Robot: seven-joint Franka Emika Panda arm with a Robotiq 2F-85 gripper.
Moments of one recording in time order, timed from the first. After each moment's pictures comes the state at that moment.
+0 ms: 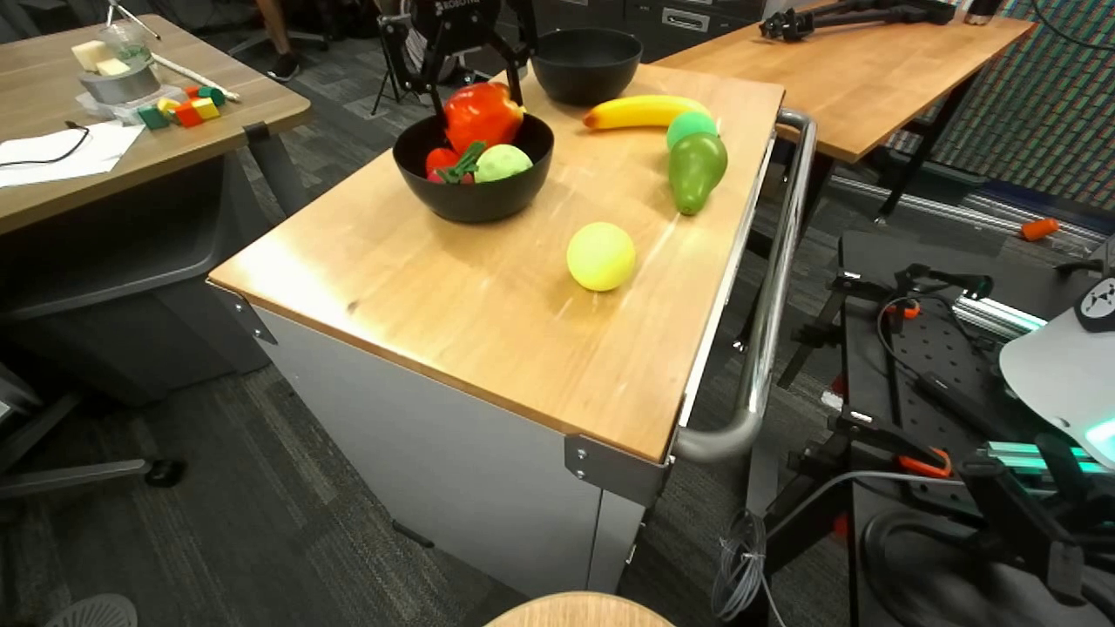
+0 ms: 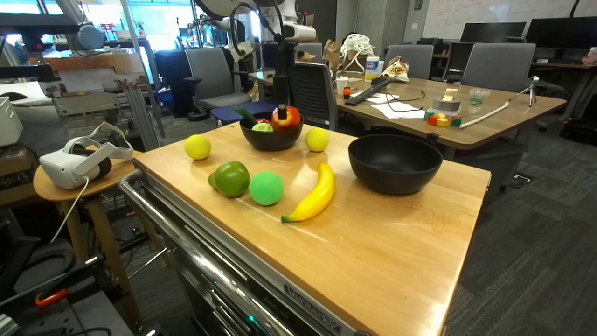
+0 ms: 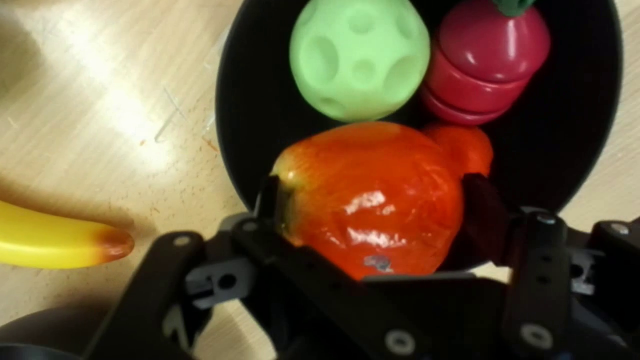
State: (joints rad) arm 0.11 0.48 -0.03 -1.57 -0.07 1.97 0.89
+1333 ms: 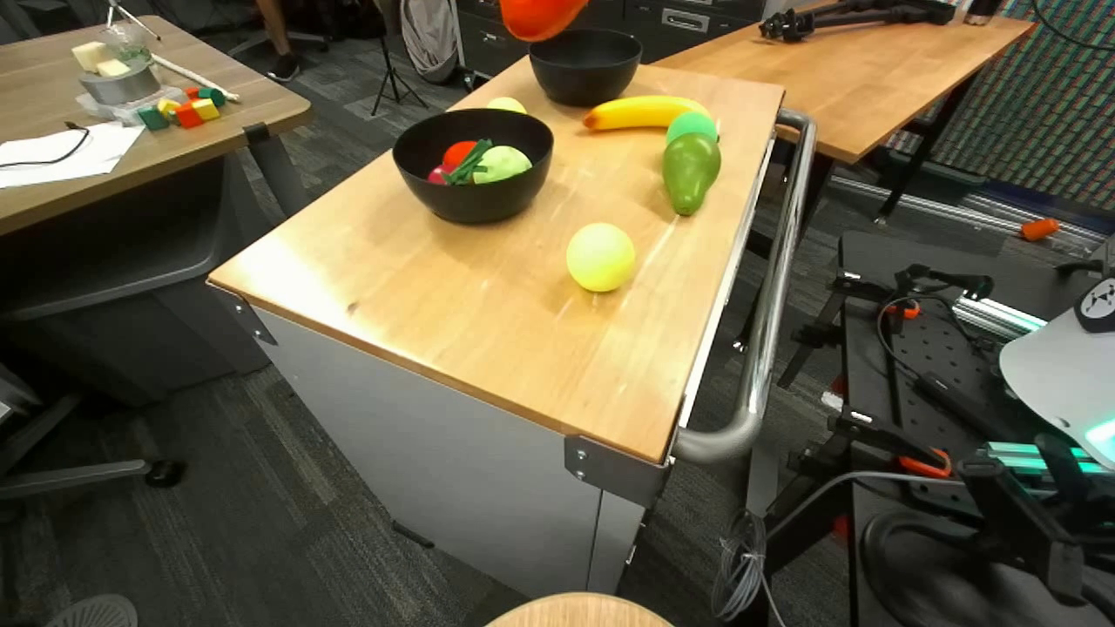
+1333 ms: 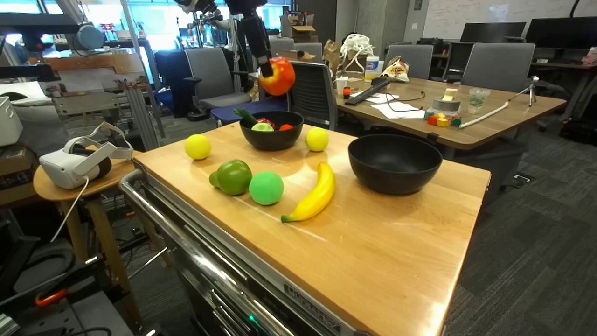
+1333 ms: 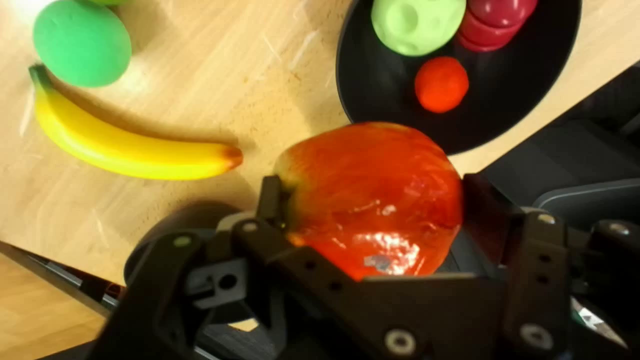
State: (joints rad) arm 0.11 -0.02 -0.03 -2.04 -0.26 2.20 1.06
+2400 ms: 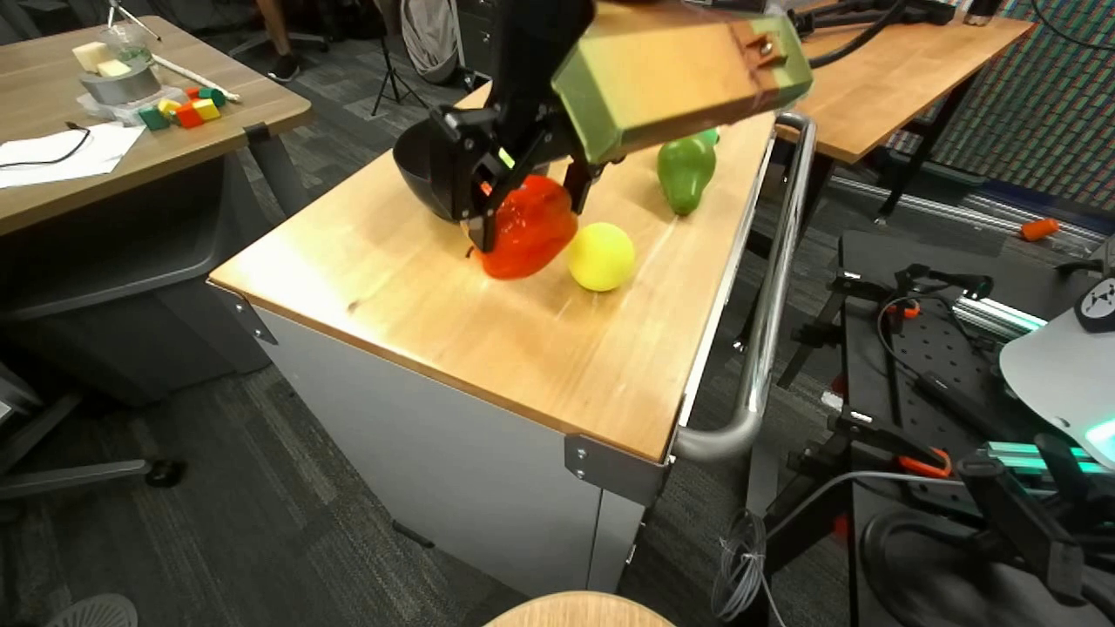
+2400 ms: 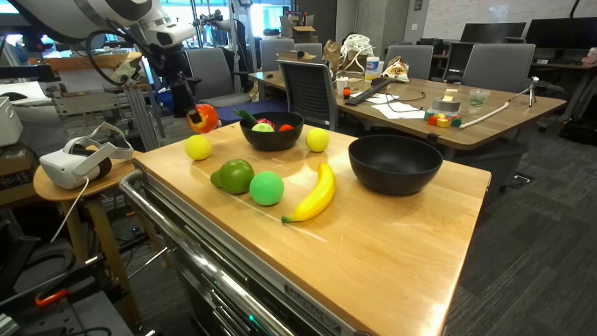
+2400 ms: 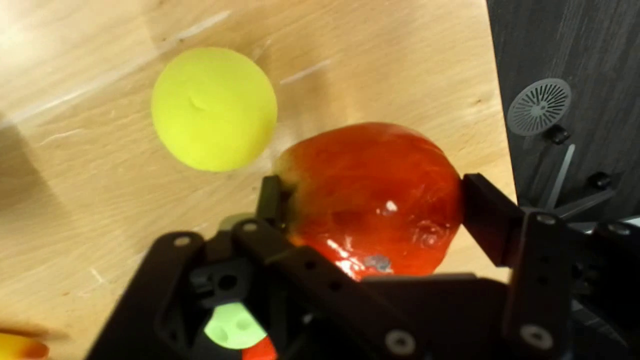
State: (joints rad) arm 0.18 0.02 0.24 -2.31 -0.31 2.52 1.13
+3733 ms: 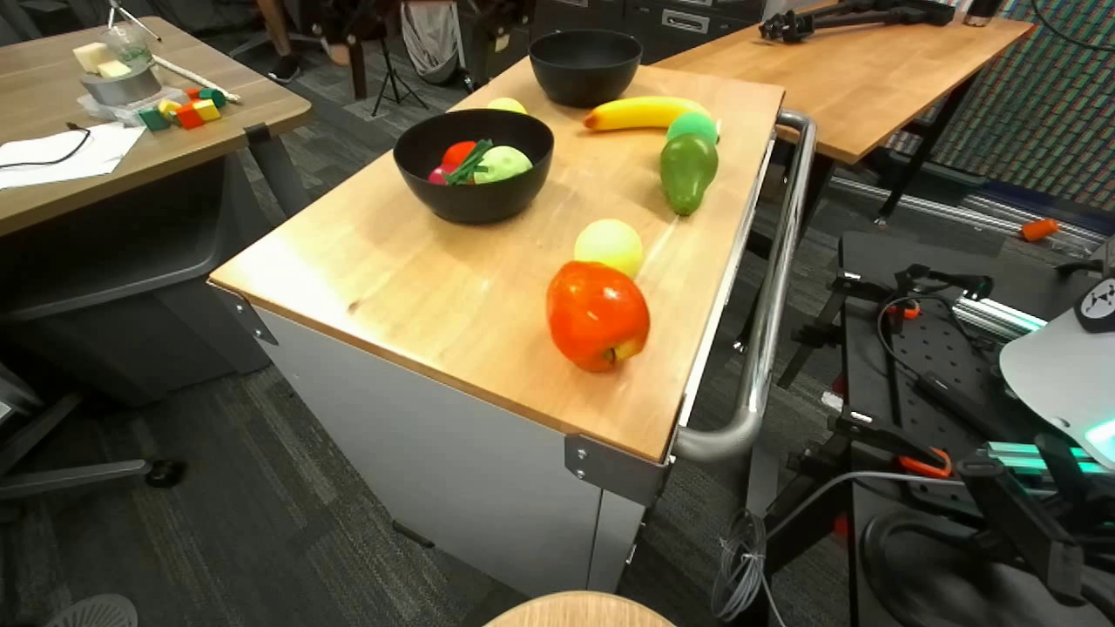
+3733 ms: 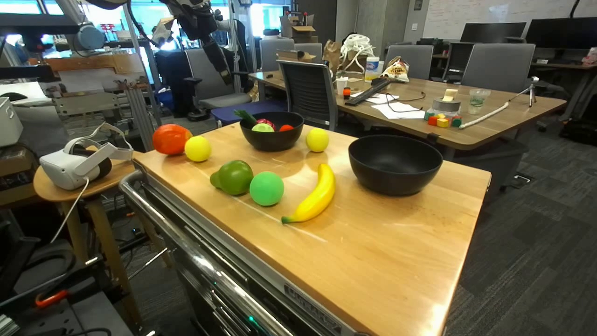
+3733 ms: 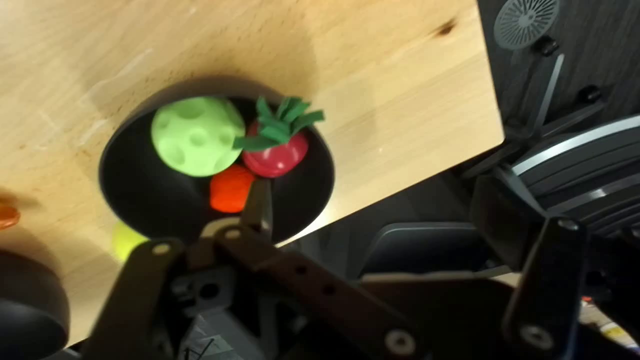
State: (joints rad) arm 0.21 0.07 0.12 -2.06 -0.35 2.44 1.12
